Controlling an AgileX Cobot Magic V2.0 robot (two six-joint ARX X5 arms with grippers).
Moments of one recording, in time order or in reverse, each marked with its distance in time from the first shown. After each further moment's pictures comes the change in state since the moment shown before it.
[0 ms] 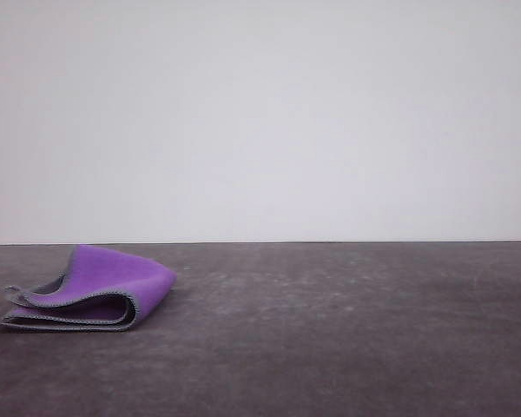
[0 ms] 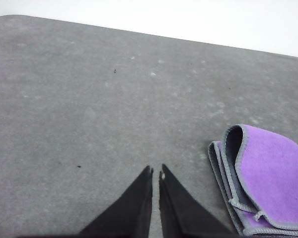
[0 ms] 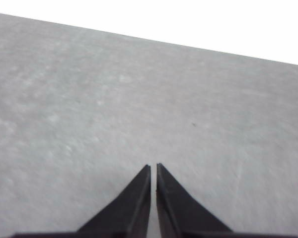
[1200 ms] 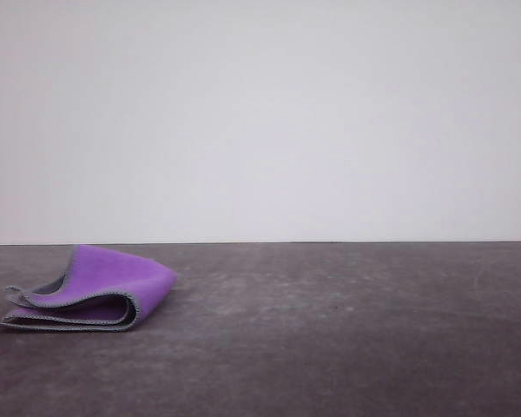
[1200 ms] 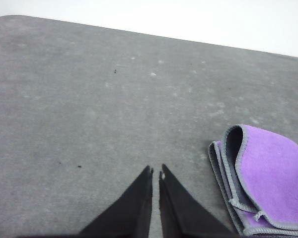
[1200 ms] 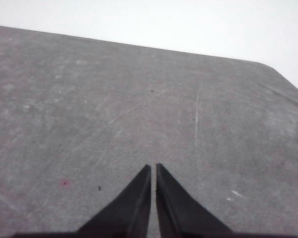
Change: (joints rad) left_arx 0.000 0.000 0.000 0.000 0.000 0.000; right_arx 0.002 -0.799 -0.543 -0.081 0.165 0.036
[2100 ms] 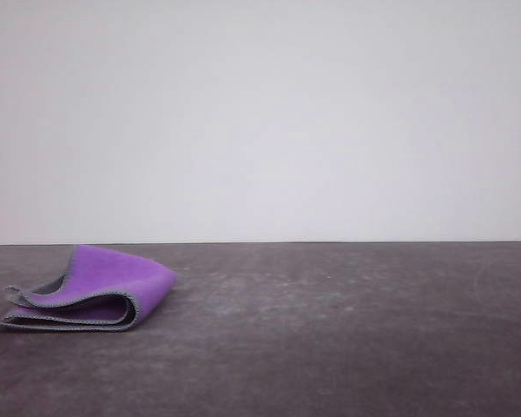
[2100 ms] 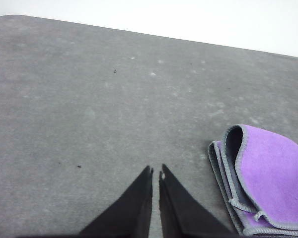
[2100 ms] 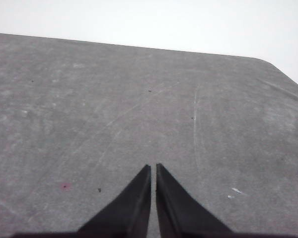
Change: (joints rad) left_arx 0.000 0.000 0.000 0.000 0.000 0.000; right_arx 0.000 0.000 0.000 0.005 0.007 0.027
